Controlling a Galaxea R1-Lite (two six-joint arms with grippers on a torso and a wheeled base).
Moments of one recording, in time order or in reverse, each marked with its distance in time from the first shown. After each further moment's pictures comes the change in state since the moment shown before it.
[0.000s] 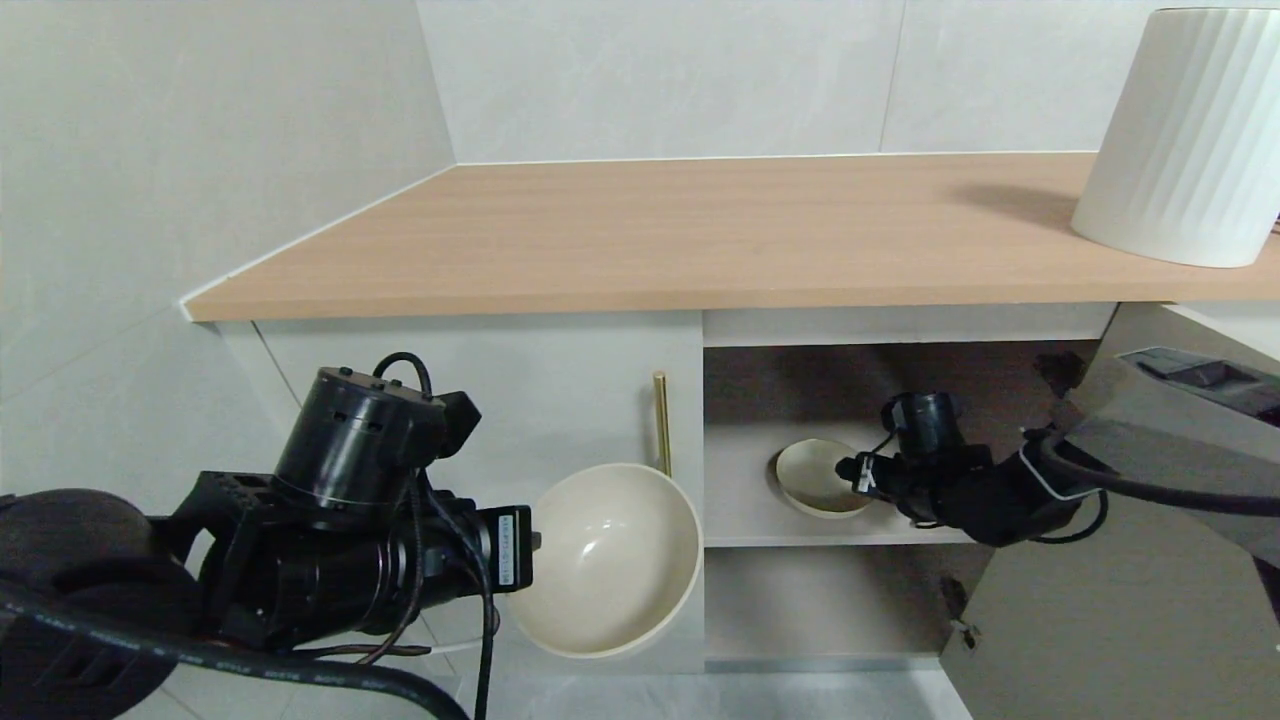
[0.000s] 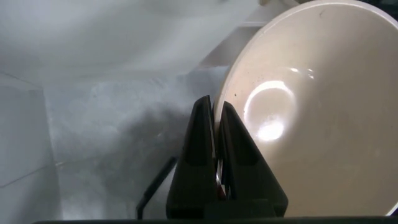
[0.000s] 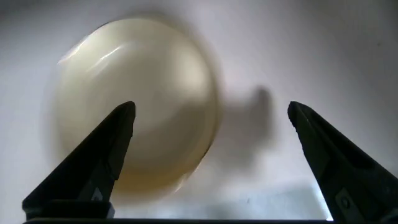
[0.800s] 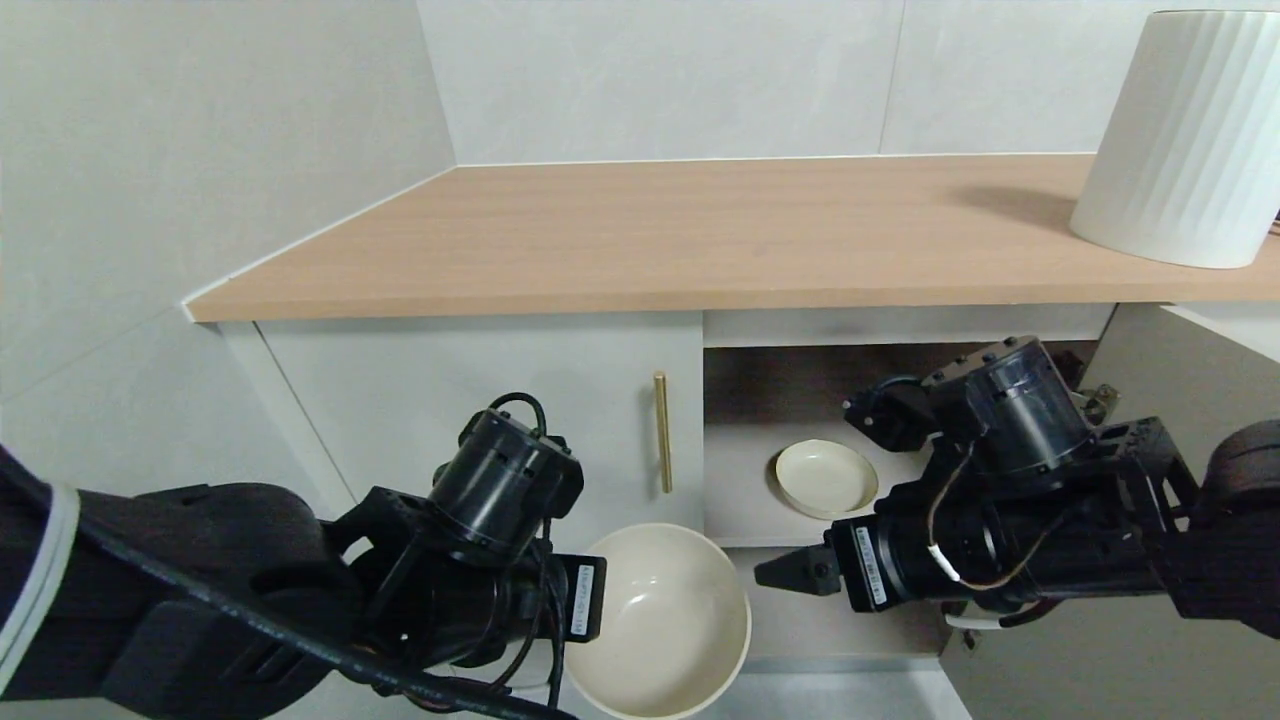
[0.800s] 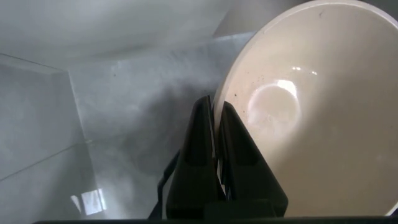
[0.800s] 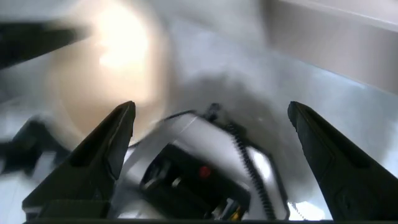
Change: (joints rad) left arm -0.156 0.148 -0.101 0.122 0.126 0.000; right arm 0.401 -0.654 0.218 0.514 0.379 -0.066
